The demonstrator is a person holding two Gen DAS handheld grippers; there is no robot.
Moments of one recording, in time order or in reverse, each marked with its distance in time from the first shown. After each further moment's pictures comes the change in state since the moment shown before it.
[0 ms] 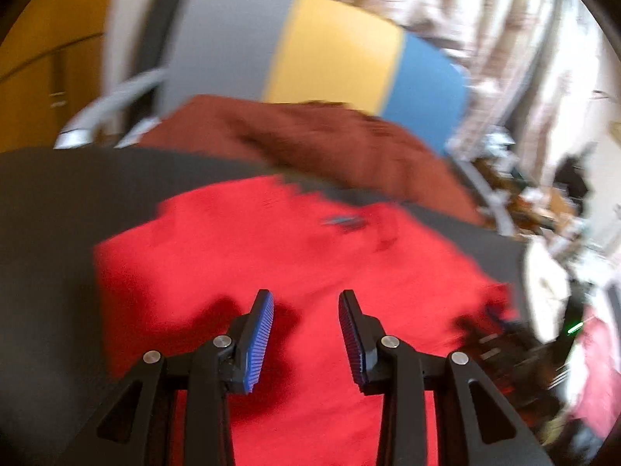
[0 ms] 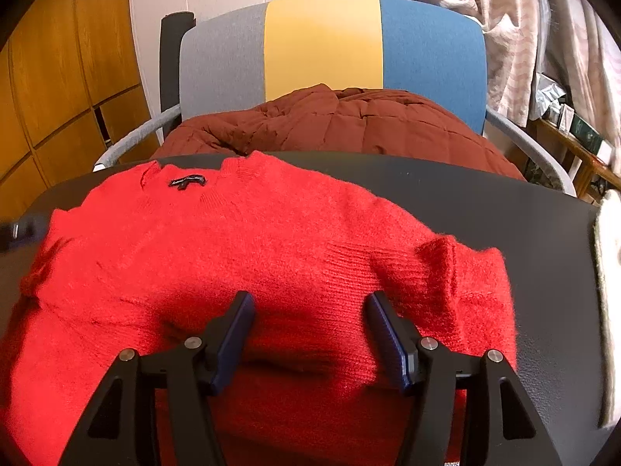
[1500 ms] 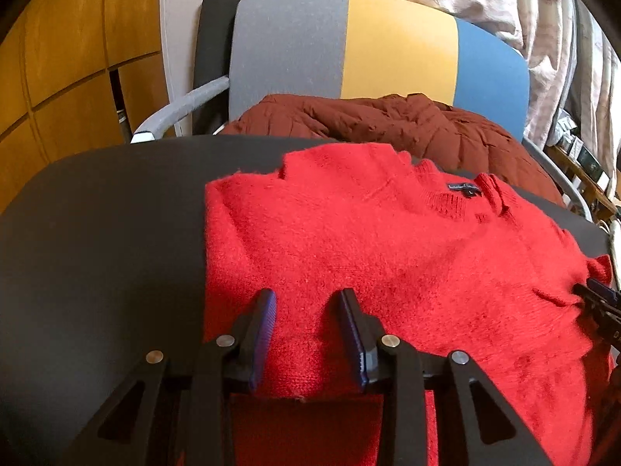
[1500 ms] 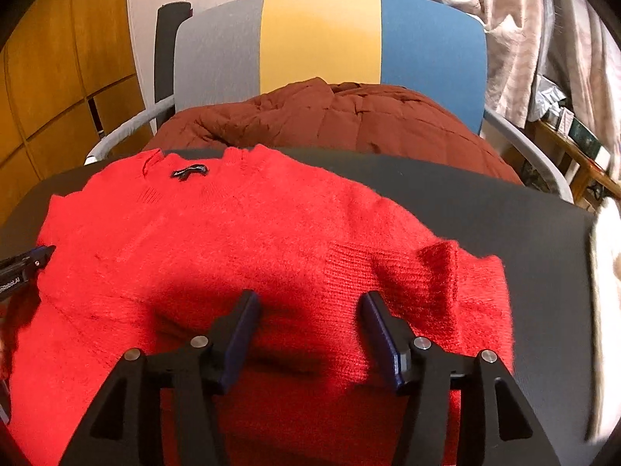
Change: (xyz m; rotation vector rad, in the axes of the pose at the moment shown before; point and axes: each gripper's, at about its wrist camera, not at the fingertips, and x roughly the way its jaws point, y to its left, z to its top) left arm 0.023 0.049 -0.044 0.000 -0.078 0.401; right arm 0.013 -0.003 0.014 -0.025 0.028 -0.032
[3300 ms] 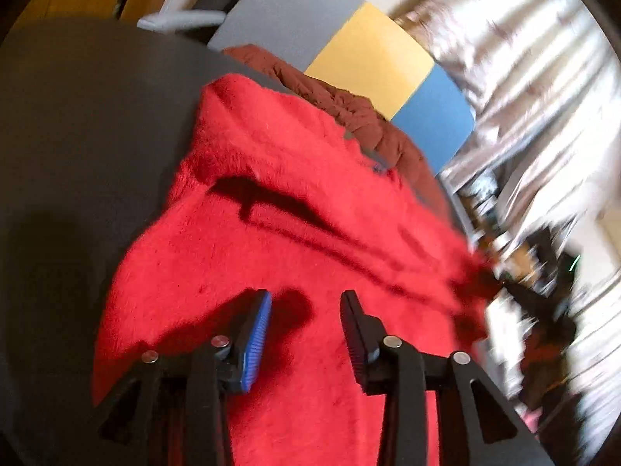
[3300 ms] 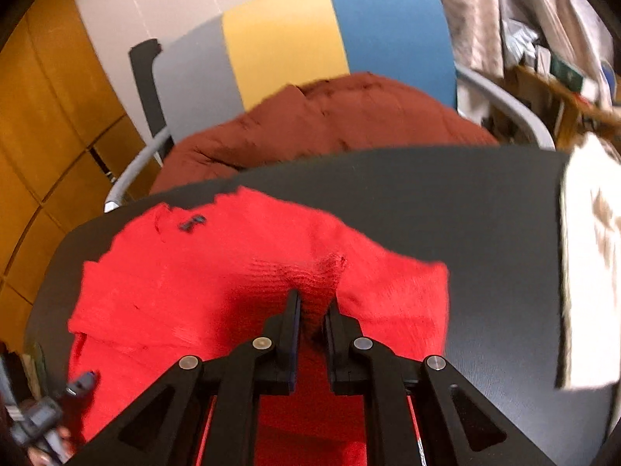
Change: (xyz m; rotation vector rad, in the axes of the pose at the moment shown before) left arm -0.080 0.044 -0.097 -0.381 0.111 -0.481; right arm -0.072 -0.057 -0.002 0.228 0.077 0.104
